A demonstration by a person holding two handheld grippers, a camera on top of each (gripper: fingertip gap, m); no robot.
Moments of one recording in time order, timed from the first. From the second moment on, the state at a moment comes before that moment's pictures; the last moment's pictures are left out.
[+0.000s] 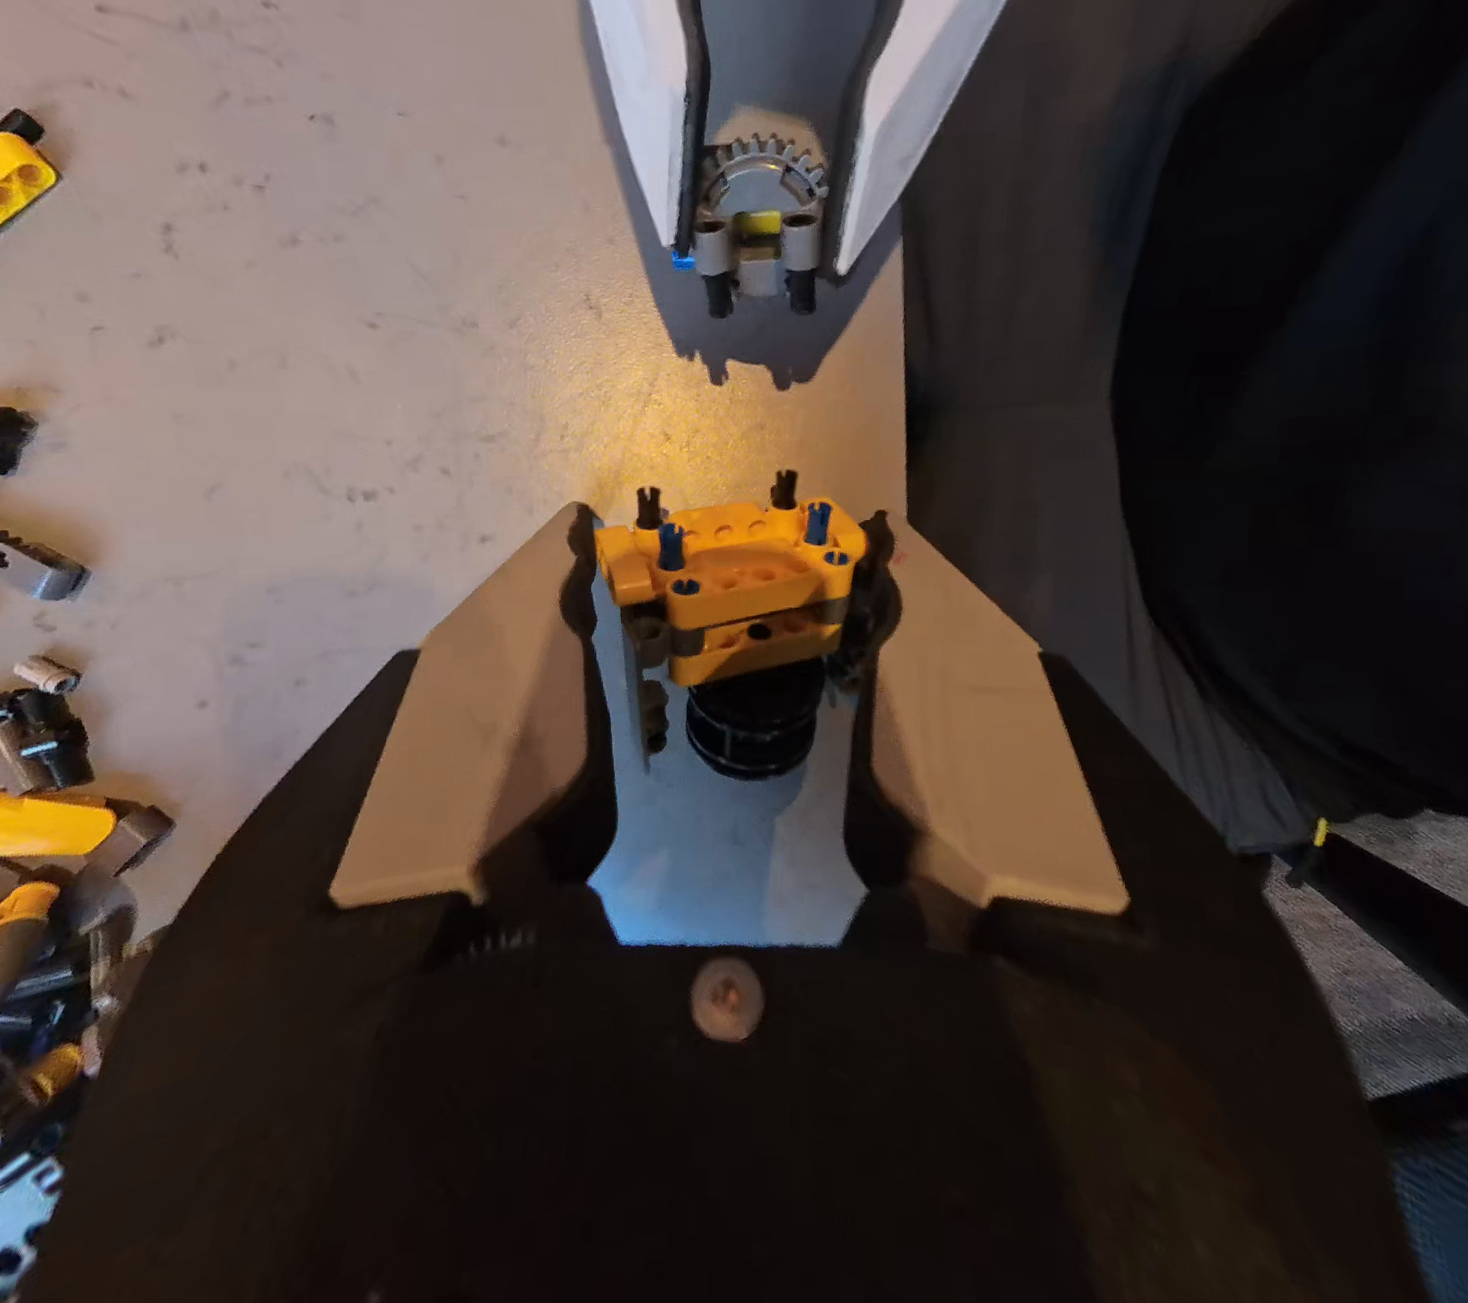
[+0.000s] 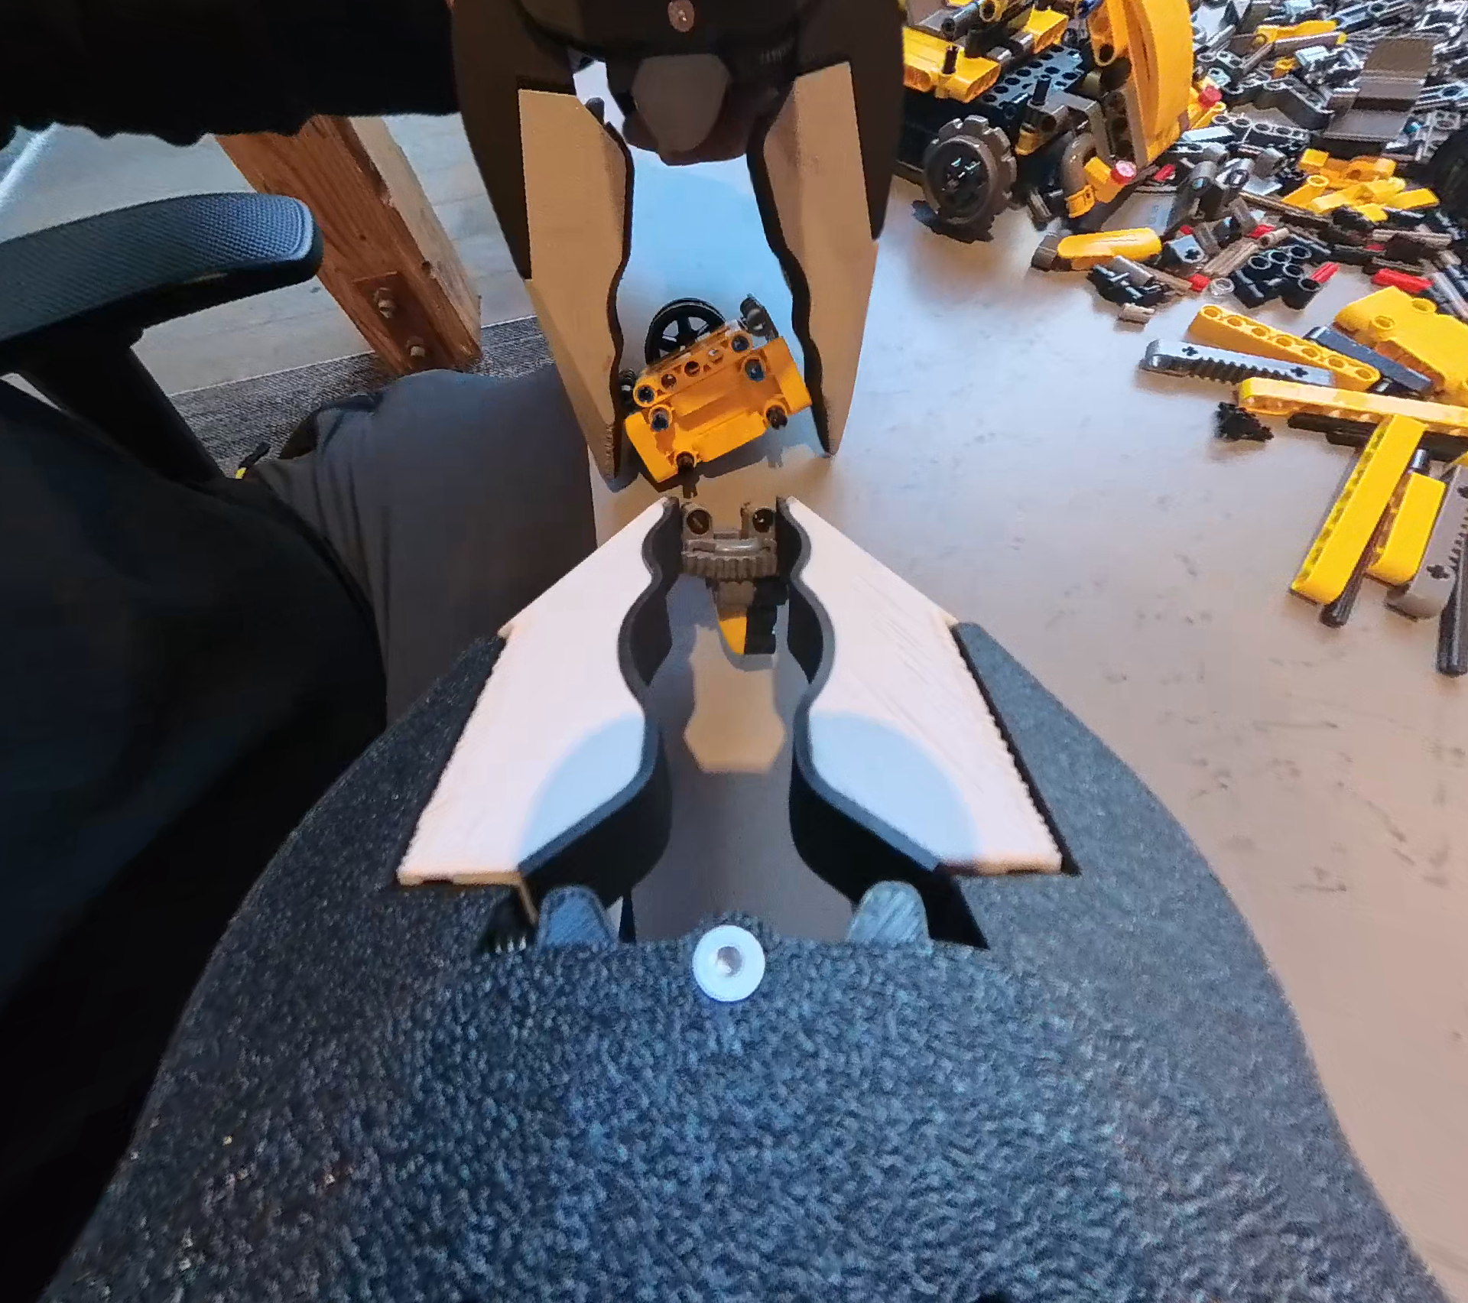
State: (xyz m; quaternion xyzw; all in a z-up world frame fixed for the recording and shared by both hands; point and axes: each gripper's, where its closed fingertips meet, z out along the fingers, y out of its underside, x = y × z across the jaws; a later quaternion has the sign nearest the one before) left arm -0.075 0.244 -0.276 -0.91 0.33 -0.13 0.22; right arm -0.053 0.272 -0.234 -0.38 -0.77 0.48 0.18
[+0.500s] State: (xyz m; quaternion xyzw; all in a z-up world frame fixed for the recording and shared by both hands) left arm -0.094 0.223 -0.256 -0.94 0.23 -0.10 0.24; right arm -0.060 0.298 -0.261 -0.39 -0.82 0.36 0.20
